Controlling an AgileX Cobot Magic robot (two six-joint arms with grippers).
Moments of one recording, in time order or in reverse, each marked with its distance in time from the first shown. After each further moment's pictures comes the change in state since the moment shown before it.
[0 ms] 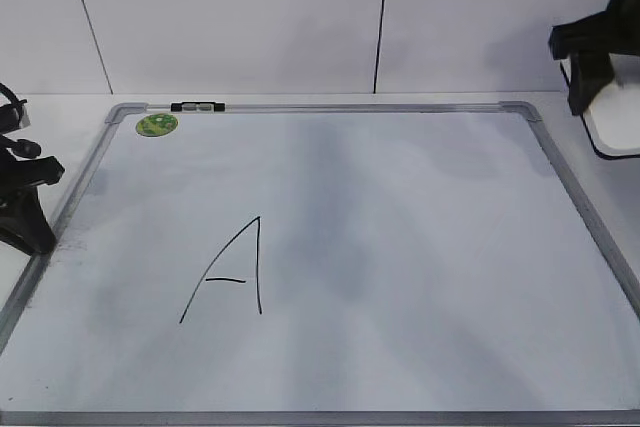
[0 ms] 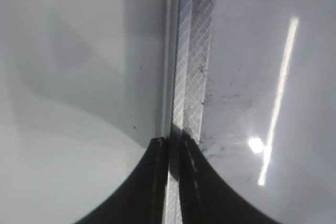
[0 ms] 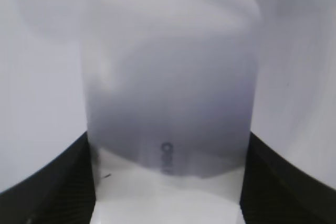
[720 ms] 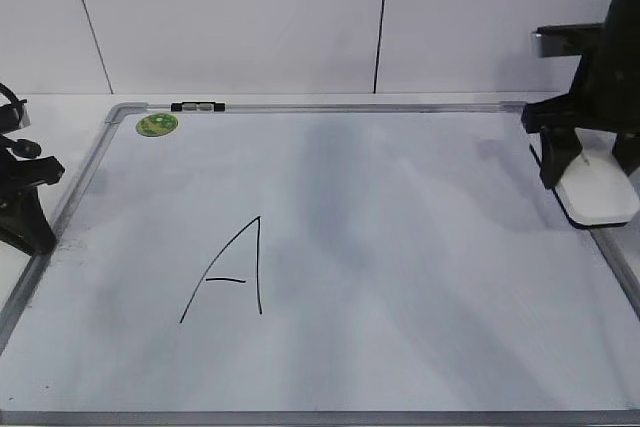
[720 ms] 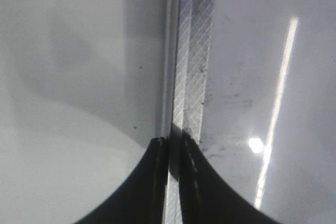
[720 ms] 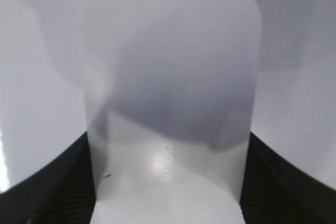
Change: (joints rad) left arm 0.000 0.000 0.000 0.000 -0.002 0.000; right arm -0.046 0.143 0.058 0.120 -0.012 -0.098
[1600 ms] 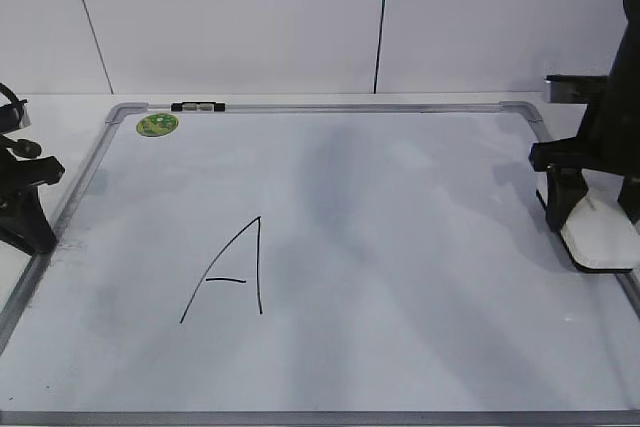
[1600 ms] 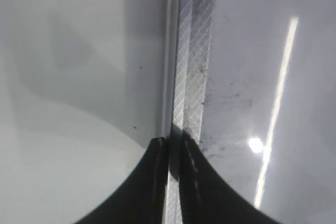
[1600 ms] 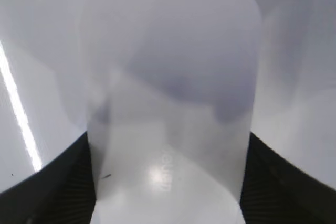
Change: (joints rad) left arm 0.000 0.000 0.000 0.000 0.000 0.000; right arm -0.055 0.040 0.105 0.080 -0.014 -0.026
